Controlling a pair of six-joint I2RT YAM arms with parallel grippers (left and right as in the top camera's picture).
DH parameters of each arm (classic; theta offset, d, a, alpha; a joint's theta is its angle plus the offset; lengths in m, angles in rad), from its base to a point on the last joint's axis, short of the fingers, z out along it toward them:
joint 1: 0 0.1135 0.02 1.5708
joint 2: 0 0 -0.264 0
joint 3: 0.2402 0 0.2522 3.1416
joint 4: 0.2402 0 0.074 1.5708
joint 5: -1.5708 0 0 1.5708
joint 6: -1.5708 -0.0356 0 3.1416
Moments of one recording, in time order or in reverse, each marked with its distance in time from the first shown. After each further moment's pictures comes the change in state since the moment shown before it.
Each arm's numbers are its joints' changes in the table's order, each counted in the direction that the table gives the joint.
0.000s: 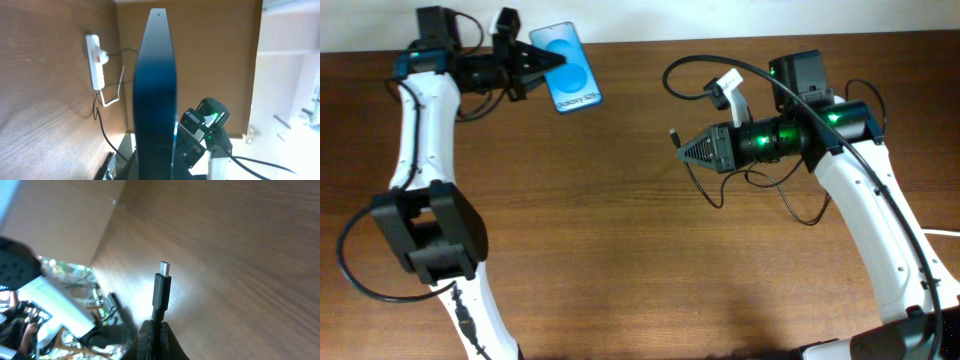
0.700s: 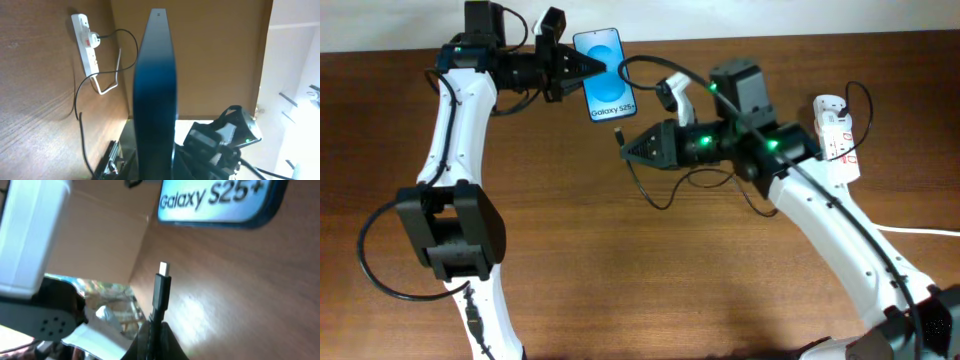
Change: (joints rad) left arm -0.128 0.000 0.000 -0.027 0.006 -0.013; right arm 0.223 0.002 -0.137 -0.531 -0.022 -0.586
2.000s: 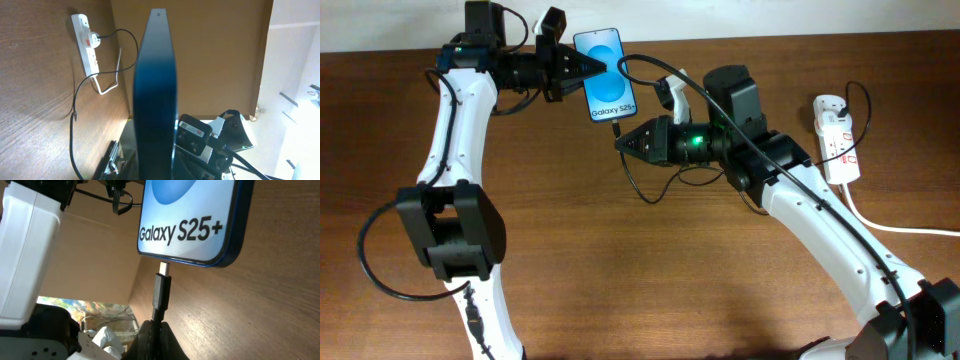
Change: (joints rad) left arm 0.000 0.000 0.000 -0.002 0.000 0.000; right arm 0.012 0.000 -0.072 -0.191 -0.084 -0.138
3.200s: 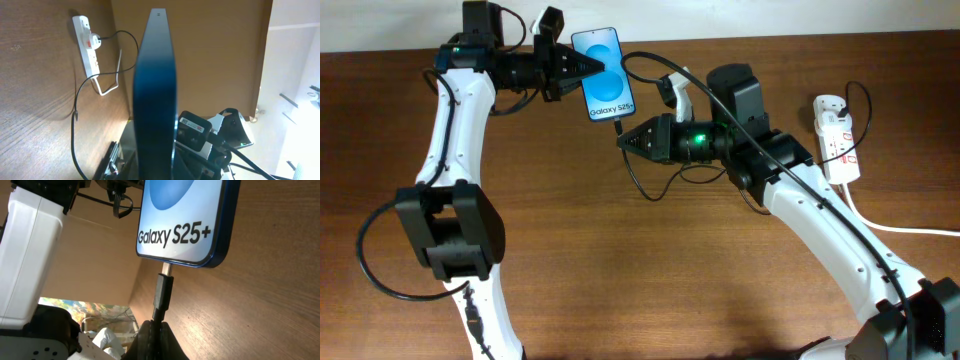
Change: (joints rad) left arm 0.003 0.000 0.000 -0.001 0.000 0.000; right arm -0.013 -0.002 -0.002 -0.016 0.011 0.001
